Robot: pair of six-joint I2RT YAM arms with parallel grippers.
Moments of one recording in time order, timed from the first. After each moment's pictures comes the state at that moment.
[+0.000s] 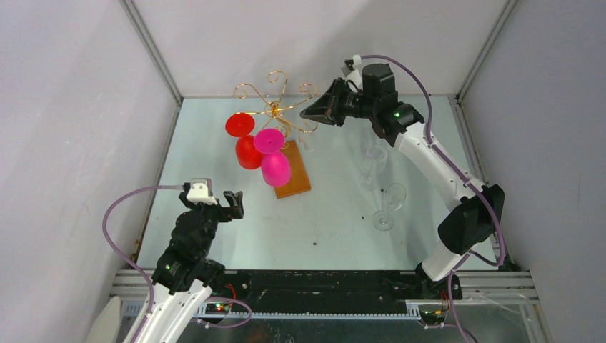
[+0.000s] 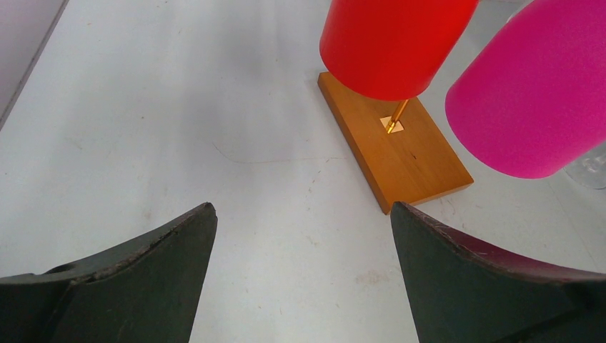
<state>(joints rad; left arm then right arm) -0.43 0.16 0.38 -0.41 -0.33 -0.20 0.51 1.67 1.67 -0.29 -0.63 1.08</state>
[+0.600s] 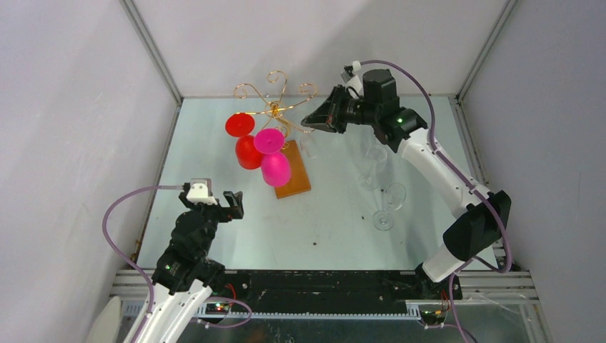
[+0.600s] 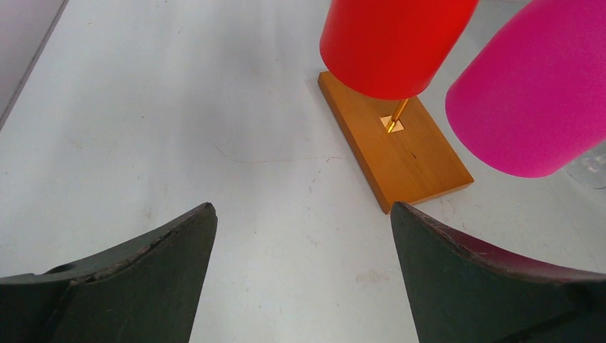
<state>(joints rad) -0.43 0.16 0.38 -0.41 -0.33 -0.20 0.53 1.62 1.63 -0.33 -0.63 1.04</state>
